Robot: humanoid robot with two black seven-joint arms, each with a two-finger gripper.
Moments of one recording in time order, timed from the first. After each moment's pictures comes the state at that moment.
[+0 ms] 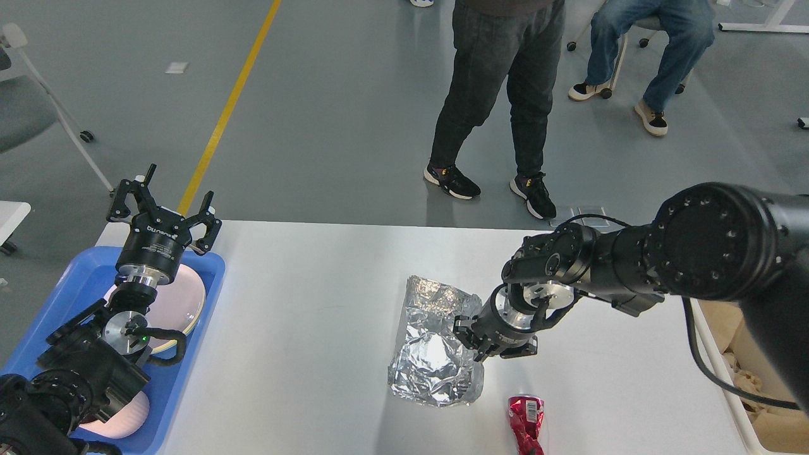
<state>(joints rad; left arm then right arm) -0.73 0.17 -0.73 -0.12 -0.20 -0.79 -0.46 1.55 0.08 -1.09 1.02 0.30 0.43 -0.23</state>
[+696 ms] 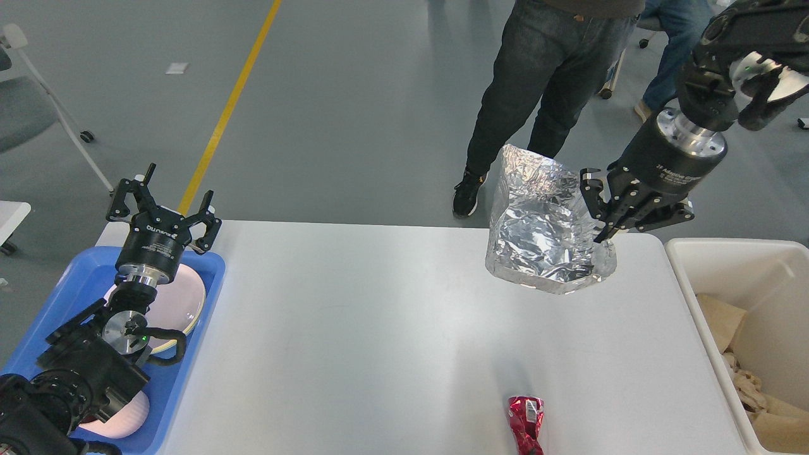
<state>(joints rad) -0.73 0.17 -0.73 -0.12 -0.20 -0.79 -0.46 2.15 -0.26 -1.36 1.15 0.29 0.96 -0.22</state>
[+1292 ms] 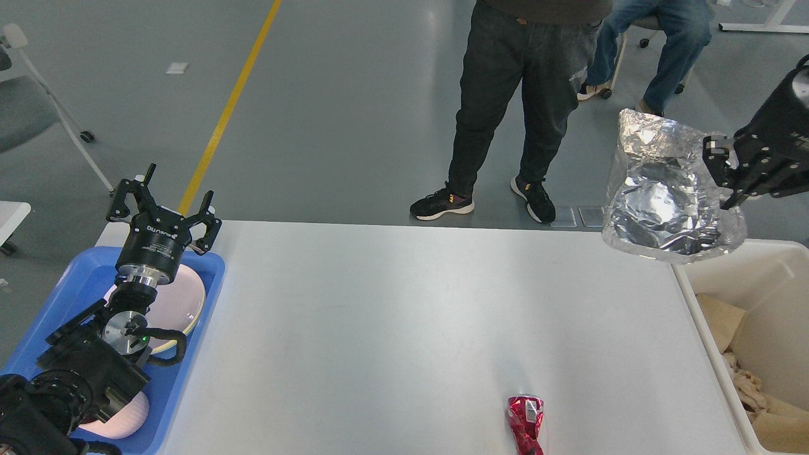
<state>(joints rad) -0.73 0.17 -0.73 -0.12 -0.20 -0.79 -0.46 2.20 -0.41 -1.50 1.07 0.07 0.96 -0.22</state>
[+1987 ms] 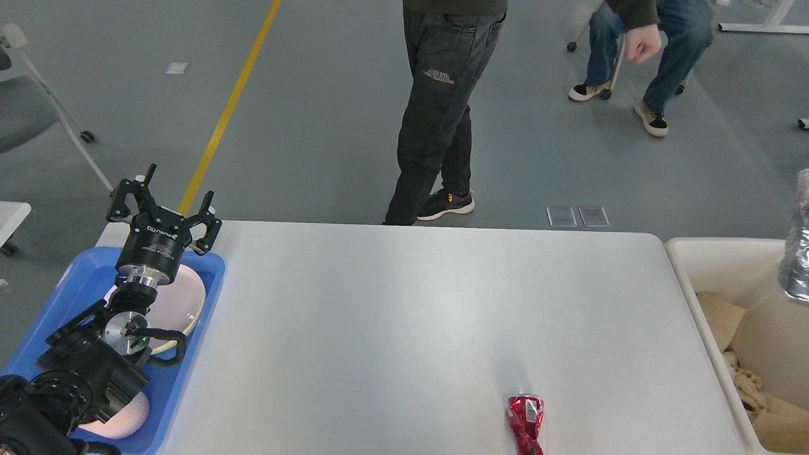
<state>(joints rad) -0.73 0.17 -0.73 -0.12 -0.20 -0.79 -0.46 1.84 -0.65 -1.58 0.71 -0.17 0.96 -0.23</state>
